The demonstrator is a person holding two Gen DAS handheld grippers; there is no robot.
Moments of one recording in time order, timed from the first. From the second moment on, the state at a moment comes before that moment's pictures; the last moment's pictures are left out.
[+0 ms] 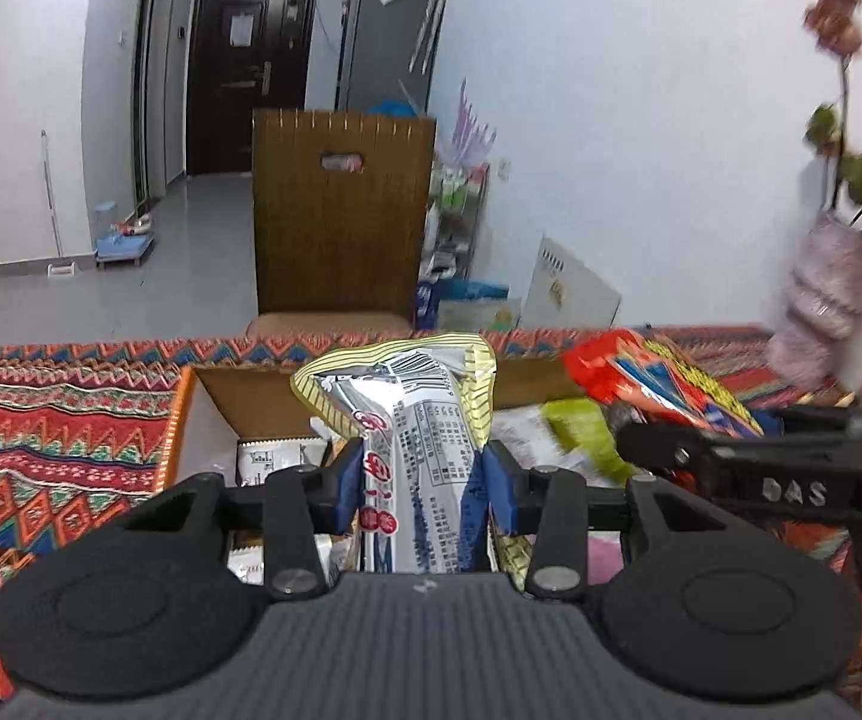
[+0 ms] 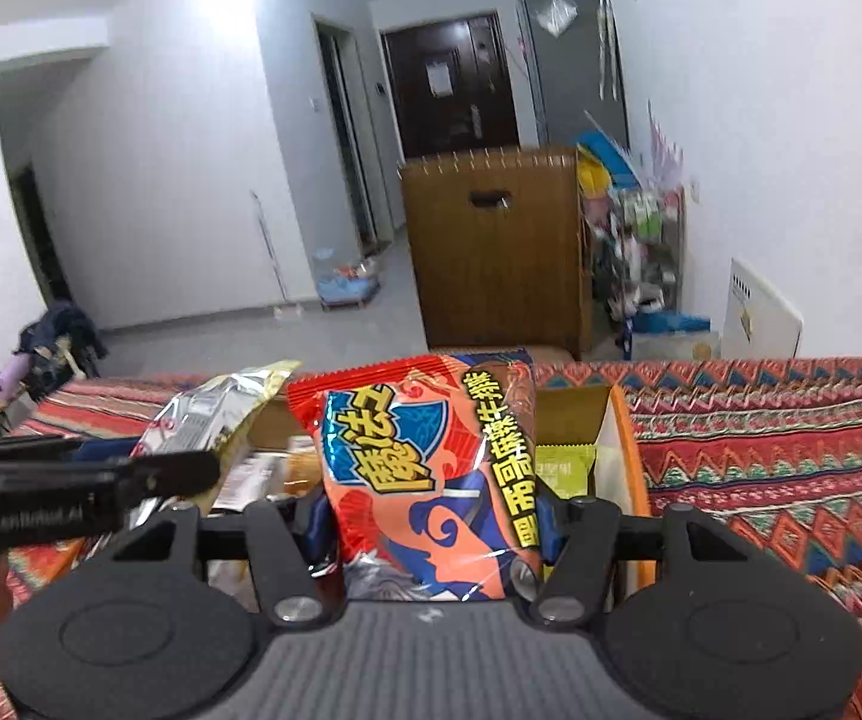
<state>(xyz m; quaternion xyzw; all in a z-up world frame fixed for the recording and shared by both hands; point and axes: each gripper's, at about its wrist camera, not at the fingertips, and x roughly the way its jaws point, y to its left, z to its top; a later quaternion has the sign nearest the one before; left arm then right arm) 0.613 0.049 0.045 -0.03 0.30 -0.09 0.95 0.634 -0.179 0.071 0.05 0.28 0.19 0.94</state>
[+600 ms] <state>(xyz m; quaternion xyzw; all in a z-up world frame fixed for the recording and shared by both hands) 0.614 0.046 0.018 0.00 0.33 -0.09 0.94 0.706 -0.144 0.047 0.04 0.34 0.18 0.92</state>
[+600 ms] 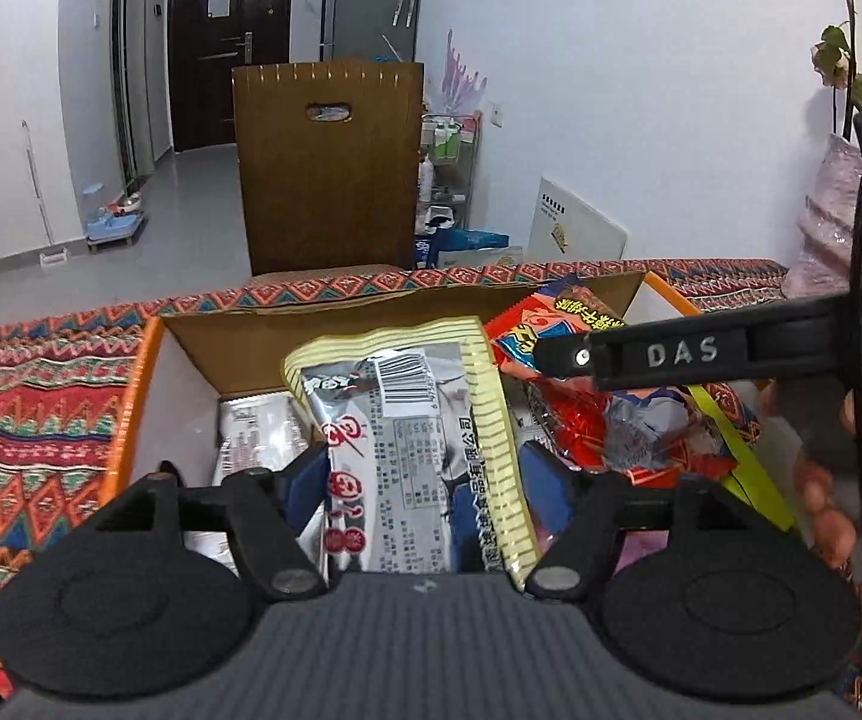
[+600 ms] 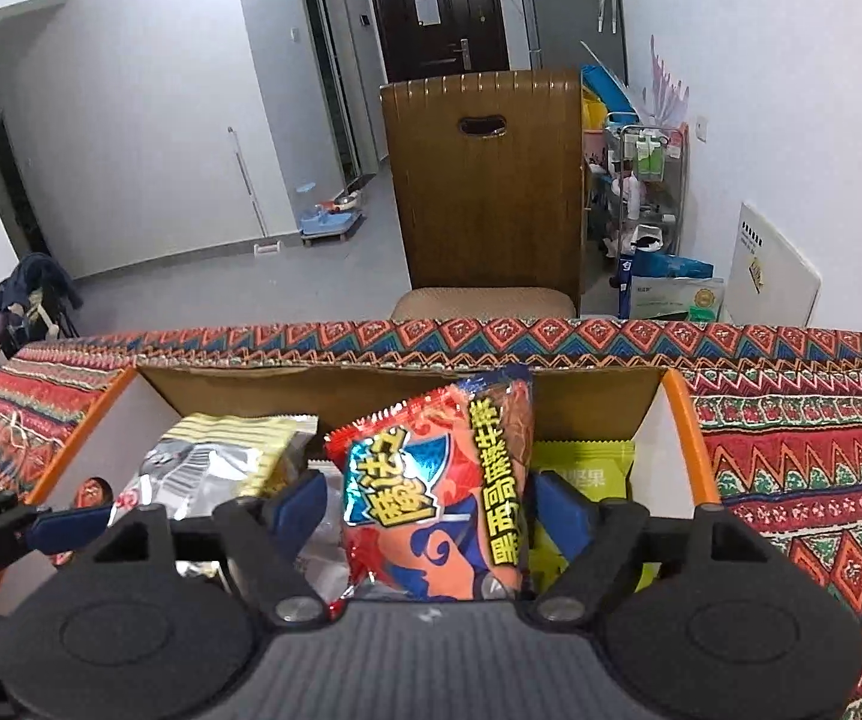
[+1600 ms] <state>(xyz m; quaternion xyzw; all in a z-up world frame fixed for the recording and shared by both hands) 0.389 0.056 0.167 -0.02 0.21 -0.06 0.98 0.467 -0.246 0.174 -0.02 0.24 0.16 0.96</state>
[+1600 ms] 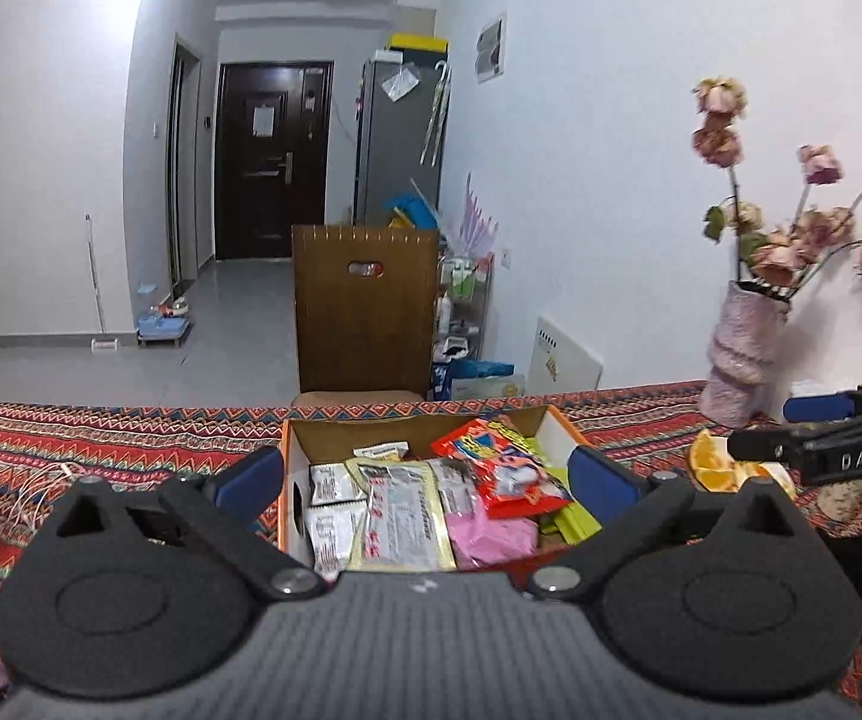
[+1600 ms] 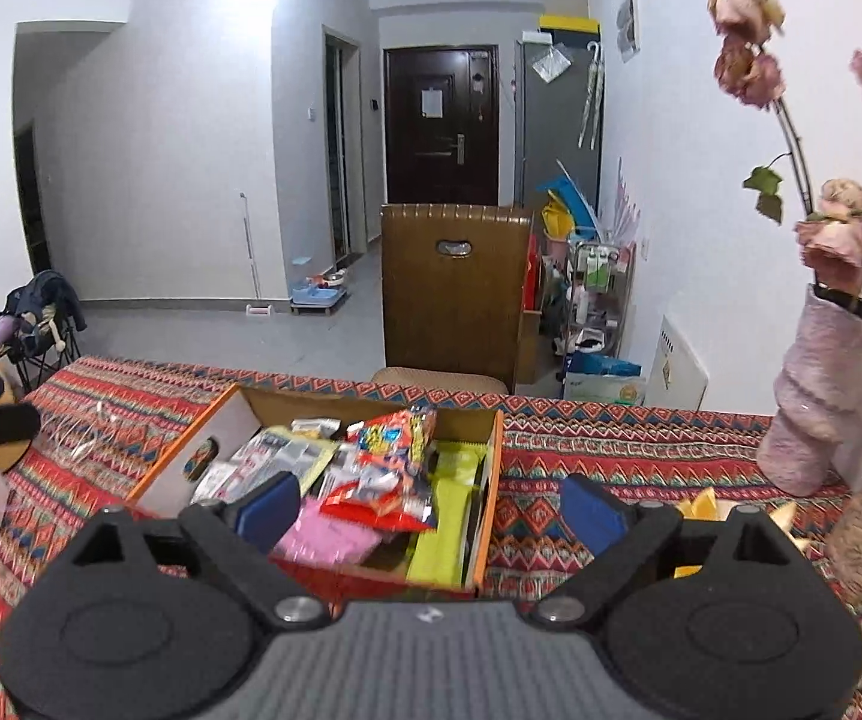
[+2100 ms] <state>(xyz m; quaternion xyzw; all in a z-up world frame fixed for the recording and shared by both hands) 0.209 0.045 0.108 0.01 0.16 -0.04 0.99 0.280 -0.260 0.113 -0.01 0.19 0.16 0.97</state>
